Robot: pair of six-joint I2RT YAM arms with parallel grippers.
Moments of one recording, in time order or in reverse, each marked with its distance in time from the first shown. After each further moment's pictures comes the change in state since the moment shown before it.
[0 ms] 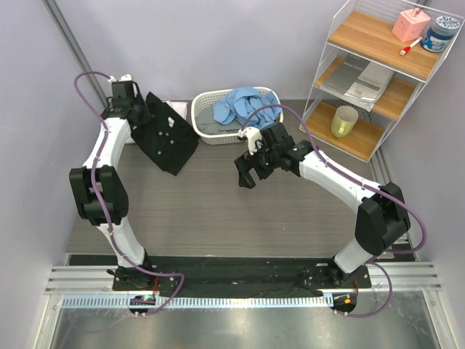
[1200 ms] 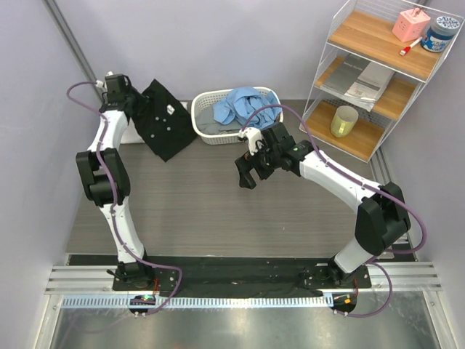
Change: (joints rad) left arm 0.071 0.276 0.237 0.171 0.134 -0.425; right arm -0.005 0.000 -0.005 -0.002 -0.015 -0.007
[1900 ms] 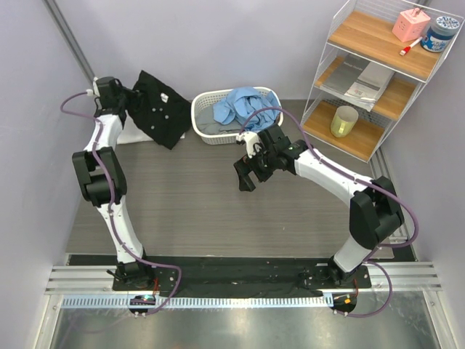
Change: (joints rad) left arm 0.060 0.014 -0.062 0.212 0.043 -0.319; right arm 0.000 0.053 0.007 -0.026 -0.015 -0.010
